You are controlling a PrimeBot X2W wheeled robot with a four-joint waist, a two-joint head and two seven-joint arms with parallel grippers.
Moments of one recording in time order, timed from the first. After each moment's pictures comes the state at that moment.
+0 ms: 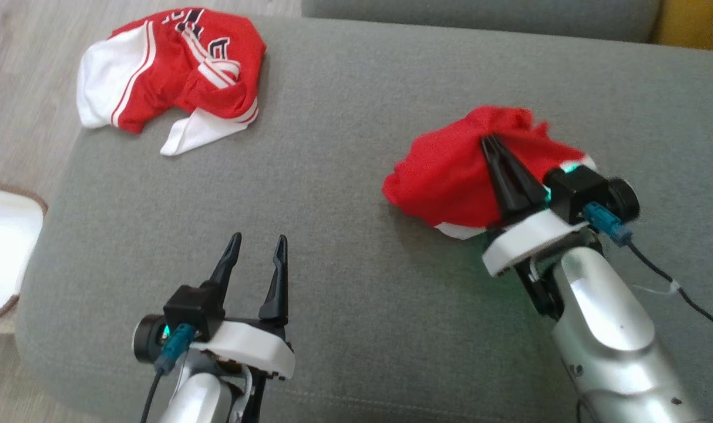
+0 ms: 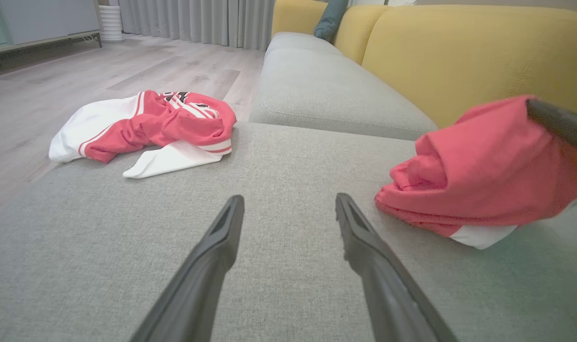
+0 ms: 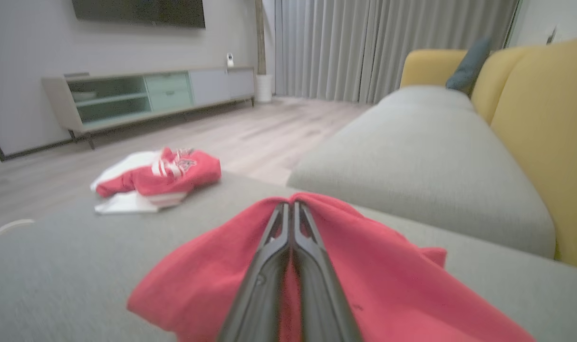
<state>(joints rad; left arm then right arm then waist) -0.08 0.05 -0.36 0.20 -0.24 0.10 -0.25 -0.48 -0.08 0.29 0.56 0.10 0.12 -0.22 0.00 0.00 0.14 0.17</state>
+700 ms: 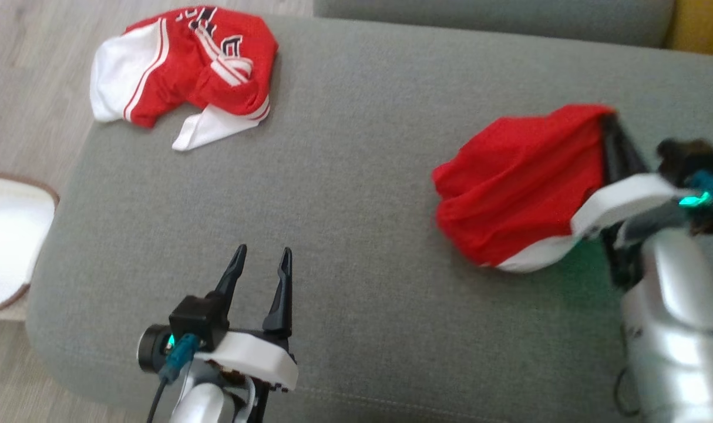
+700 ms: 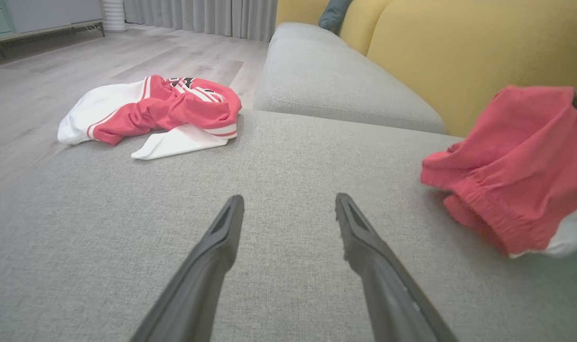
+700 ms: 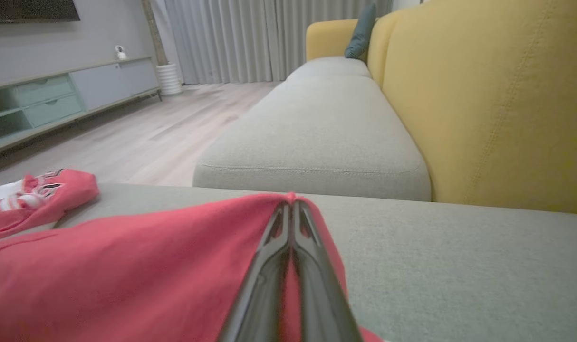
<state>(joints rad) -0.05 0.05 -0.37 0.20 -0.24 0.09 -0.25 -0.48 -0.06 -0.07 0.56 0.04 0.12 -0.10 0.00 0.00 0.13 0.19</state>
